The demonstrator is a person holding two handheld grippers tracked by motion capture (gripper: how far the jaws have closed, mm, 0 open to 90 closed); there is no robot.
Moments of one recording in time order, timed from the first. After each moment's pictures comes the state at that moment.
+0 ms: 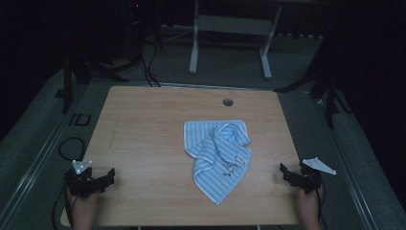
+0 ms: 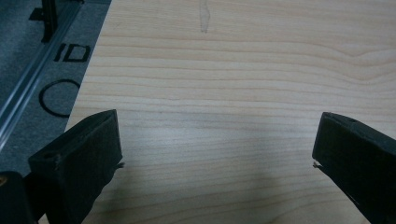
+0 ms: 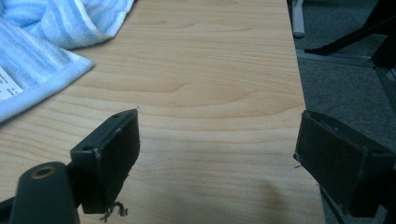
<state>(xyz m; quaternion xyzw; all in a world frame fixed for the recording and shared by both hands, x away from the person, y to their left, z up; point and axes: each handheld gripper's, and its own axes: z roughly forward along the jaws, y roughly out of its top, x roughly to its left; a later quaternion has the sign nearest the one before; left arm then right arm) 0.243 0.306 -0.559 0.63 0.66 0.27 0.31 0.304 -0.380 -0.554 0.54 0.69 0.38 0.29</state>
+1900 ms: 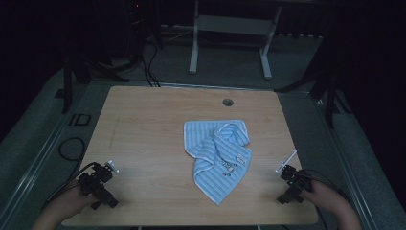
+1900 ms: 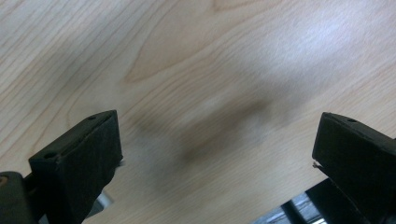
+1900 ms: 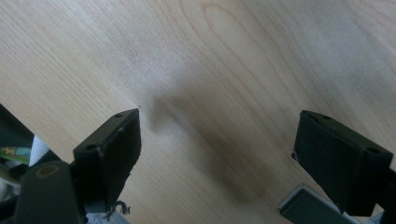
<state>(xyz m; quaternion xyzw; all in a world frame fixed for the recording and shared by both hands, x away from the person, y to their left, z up) 0.260 0.267 -0.516 0.88 0.48 -0.01 0.03 0.313 -0.331 -0.513 0.35 0.94 0.03 -0.04</state>
